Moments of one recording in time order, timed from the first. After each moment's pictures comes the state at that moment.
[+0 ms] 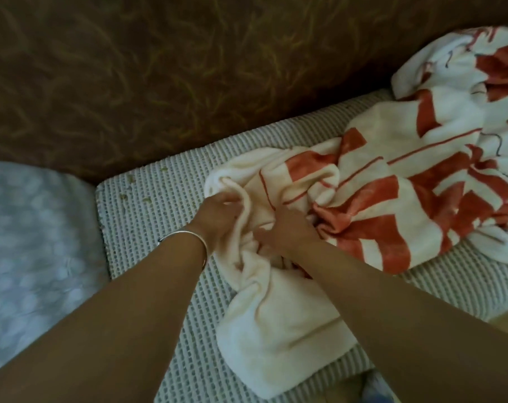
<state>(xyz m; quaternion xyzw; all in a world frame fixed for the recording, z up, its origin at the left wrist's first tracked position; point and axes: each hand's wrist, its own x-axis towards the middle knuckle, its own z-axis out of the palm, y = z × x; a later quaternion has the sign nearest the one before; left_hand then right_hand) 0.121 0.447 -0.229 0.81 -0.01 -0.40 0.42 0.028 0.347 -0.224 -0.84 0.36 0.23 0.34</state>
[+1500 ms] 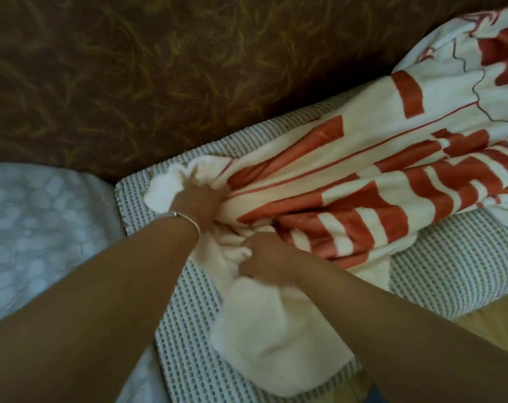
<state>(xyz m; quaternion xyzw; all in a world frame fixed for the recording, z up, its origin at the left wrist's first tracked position) 0.184 0.511 -0.234 0.86 -0.41 -0.24 -0.16 0.040 0.441 -0.217 -0.82 0.22 0.30 0.43</state>
